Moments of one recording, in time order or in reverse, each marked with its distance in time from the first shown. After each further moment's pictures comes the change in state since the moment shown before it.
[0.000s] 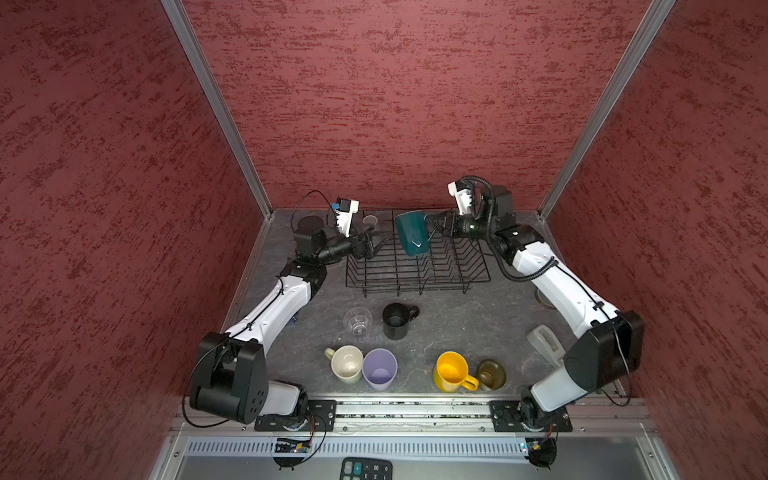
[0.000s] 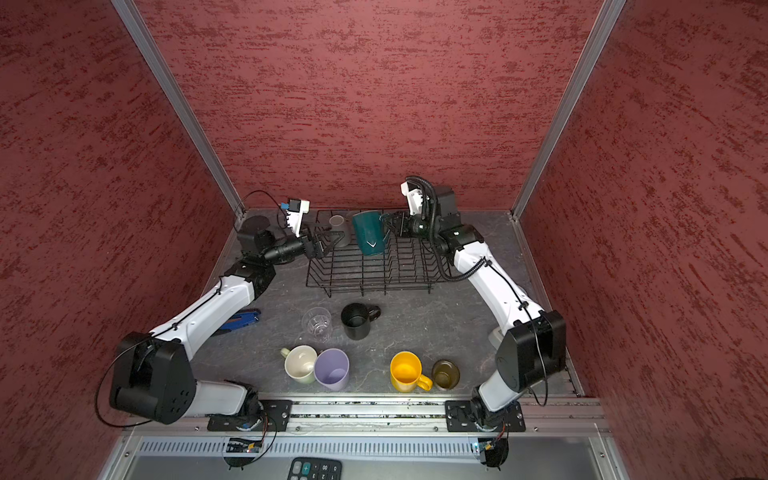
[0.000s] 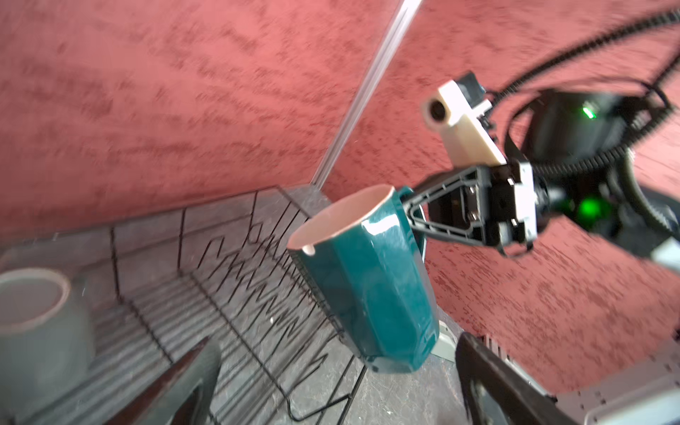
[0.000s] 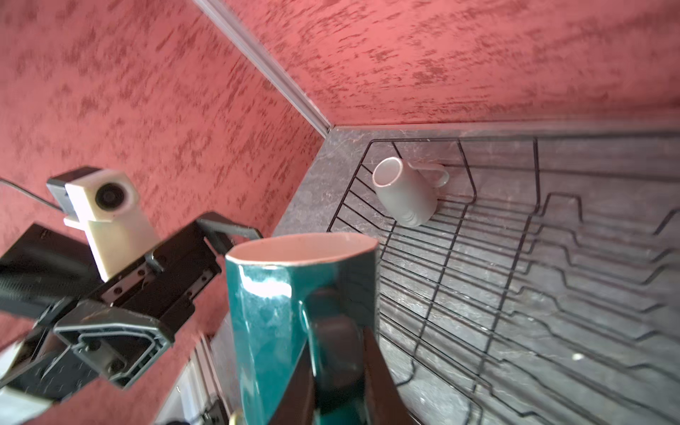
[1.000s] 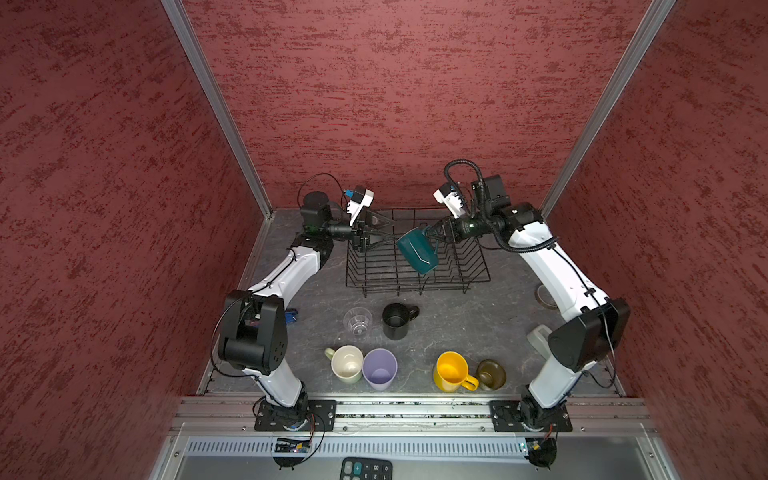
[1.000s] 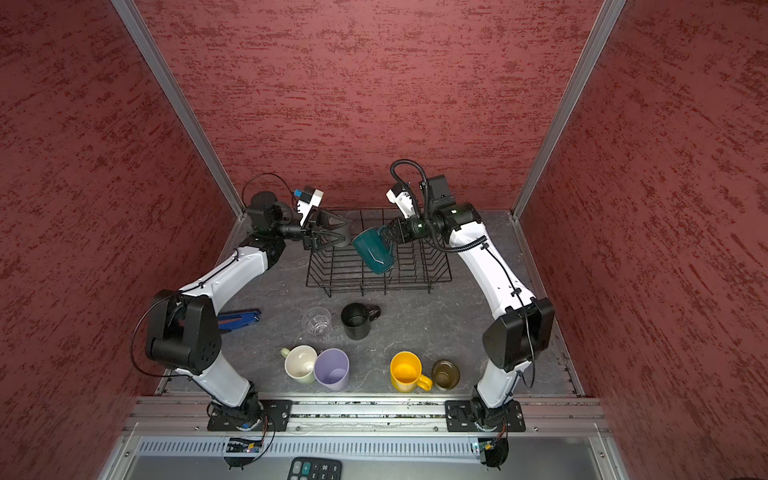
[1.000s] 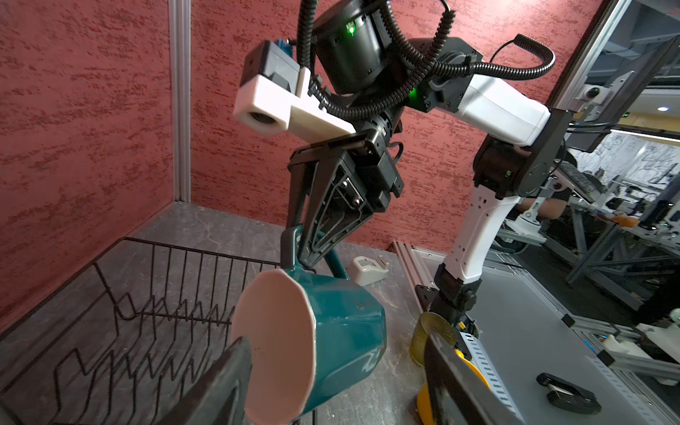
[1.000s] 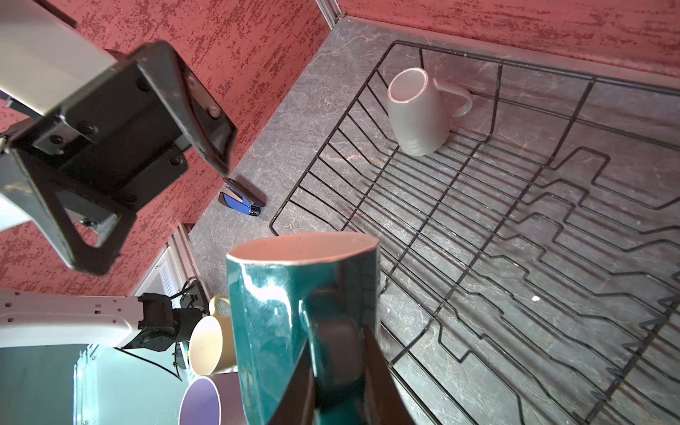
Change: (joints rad) left arm 0.006 0.286 0.304 0.021 0.582 0.158; right arm -0.005 0.129 0.271 -0.498 -0.079 -0.366
